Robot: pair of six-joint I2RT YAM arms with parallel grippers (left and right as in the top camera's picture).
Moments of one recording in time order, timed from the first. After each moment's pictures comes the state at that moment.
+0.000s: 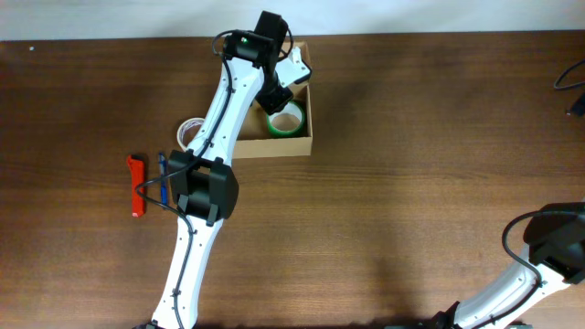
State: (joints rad) left arm -0.35 2.67 2.74 -1.42 0.07 0.58; right arm -0.61 2.11 2.46 -1.61 0.18 0.16
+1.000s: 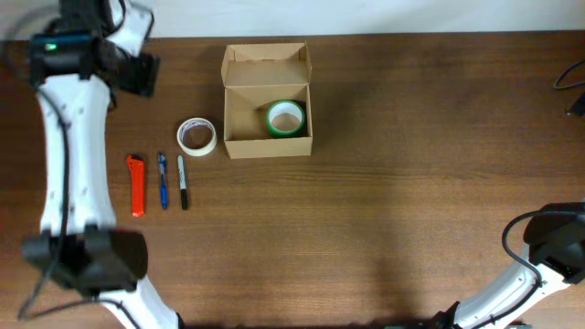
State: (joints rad) left arm 0.10 1.97 2.09 -1.21 -0.01 0.35; right arm -0.61 2.11 2.46 -1.61 0.18 0.16
